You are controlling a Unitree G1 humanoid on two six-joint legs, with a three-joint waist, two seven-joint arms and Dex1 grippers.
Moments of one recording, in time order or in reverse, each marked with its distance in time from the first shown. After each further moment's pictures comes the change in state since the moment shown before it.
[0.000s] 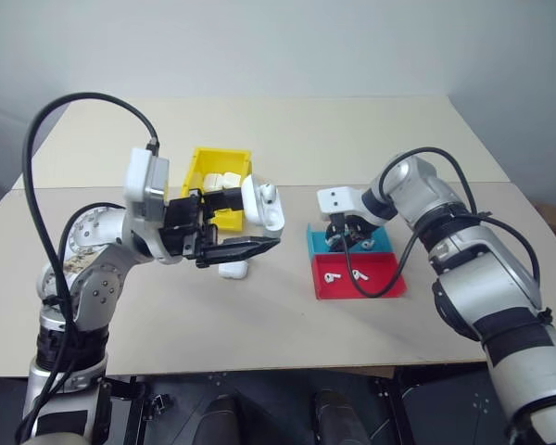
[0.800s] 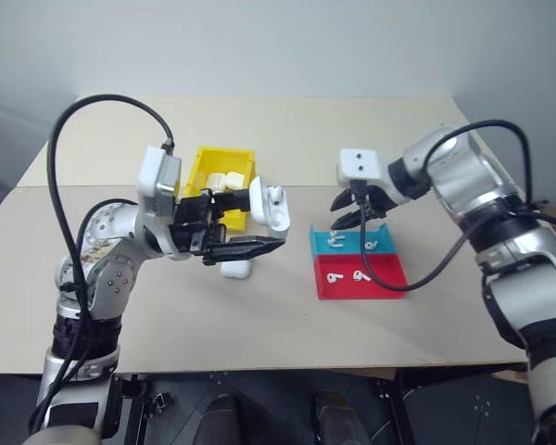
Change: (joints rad) left arm -0.047 -0.042 -0.022 0.083 0.029 -0.003 -0.065; right arm 0.032 -0.188 0.031 -0.380 0.244 0.225 0.023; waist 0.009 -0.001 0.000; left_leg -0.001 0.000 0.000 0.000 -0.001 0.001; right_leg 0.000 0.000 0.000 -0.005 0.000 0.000
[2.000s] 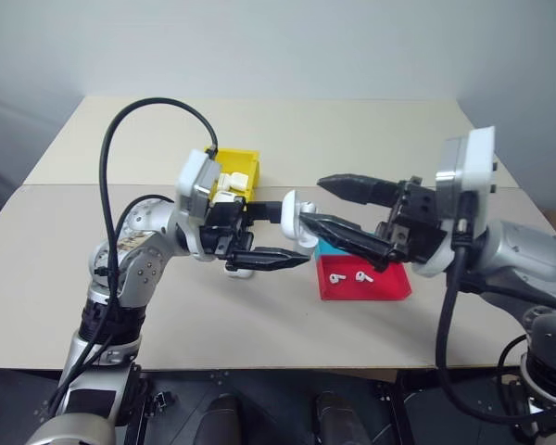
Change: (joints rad) left arm -0.096 -0.076 -0.122 0.072 0.009 0.041 -0.084; right arm 0.722 -0.087 -0.752 -1.488 1.102 0.658 -0.999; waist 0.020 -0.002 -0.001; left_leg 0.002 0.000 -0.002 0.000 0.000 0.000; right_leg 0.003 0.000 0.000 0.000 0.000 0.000
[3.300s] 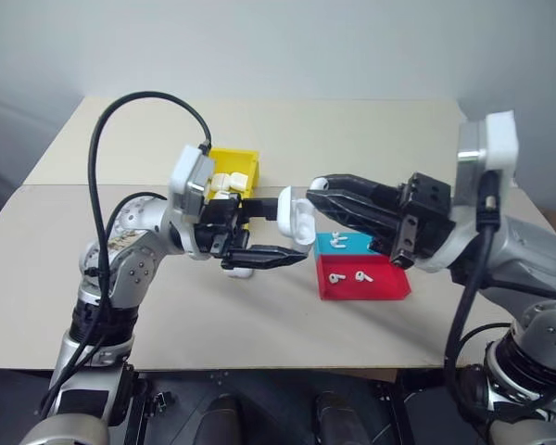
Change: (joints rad) left arm 0.002 0.039 0.002 -0.019 -0.027 0.001 0.022; right arm -0.063 0.225 -0.142 -0.009 0.003 0.232 0.007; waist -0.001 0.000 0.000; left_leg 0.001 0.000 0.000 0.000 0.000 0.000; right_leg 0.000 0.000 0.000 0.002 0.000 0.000
